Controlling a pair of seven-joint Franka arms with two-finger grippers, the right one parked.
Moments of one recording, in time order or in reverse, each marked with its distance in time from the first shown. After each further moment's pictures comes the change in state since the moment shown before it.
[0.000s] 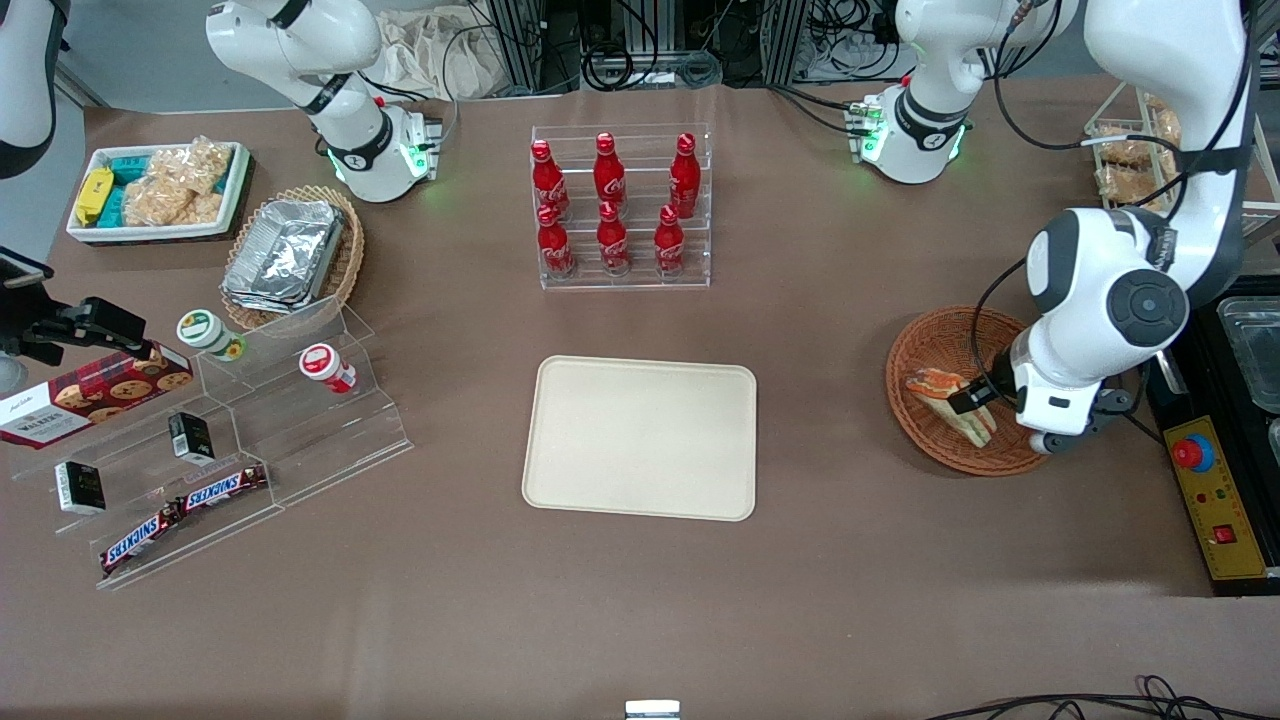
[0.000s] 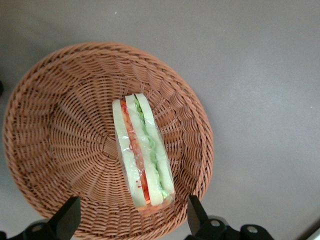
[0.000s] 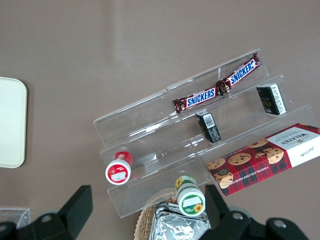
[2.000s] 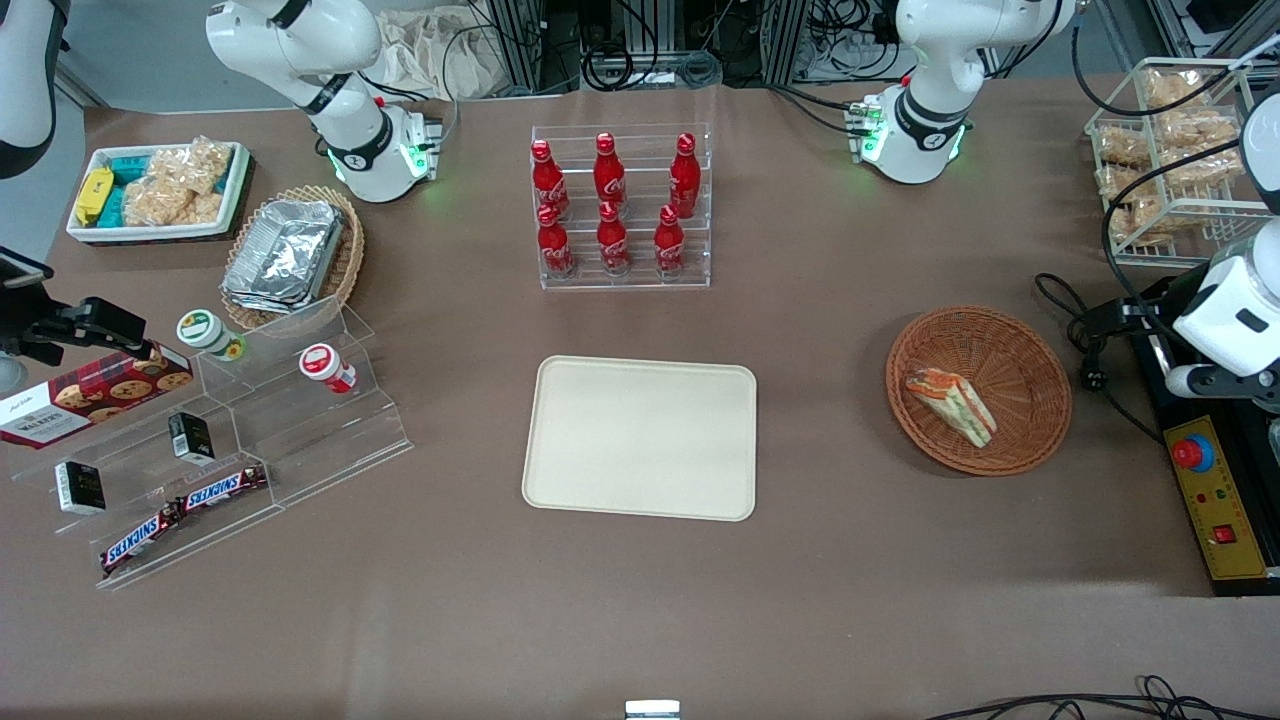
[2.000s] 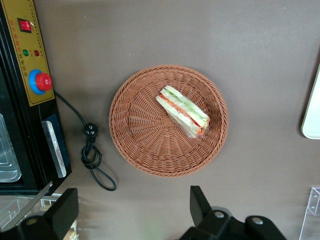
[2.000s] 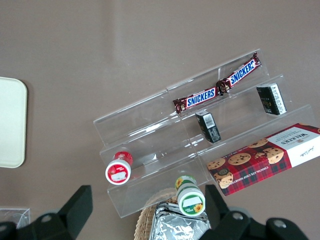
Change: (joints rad) arm 0.051 -0.072 0.035 0.520 0.008 -0.659 0.705
